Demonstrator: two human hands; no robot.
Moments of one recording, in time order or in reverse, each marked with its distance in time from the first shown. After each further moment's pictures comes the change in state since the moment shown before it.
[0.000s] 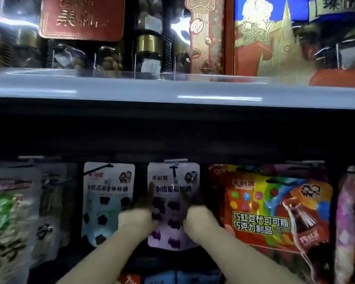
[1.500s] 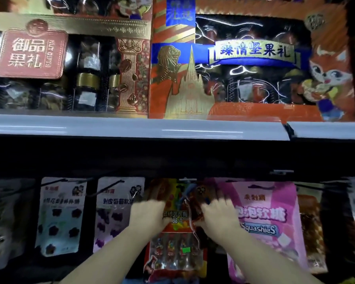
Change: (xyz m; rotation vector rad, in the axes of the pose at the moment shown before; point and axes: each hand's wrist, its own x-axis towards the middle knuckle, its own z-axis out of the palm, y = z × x) left_hand -0.029 0.206 -0.059 0.234 0.002 0.127; right_hand -0.057 0.190 -0.113 -0.400 0.233 -0.124
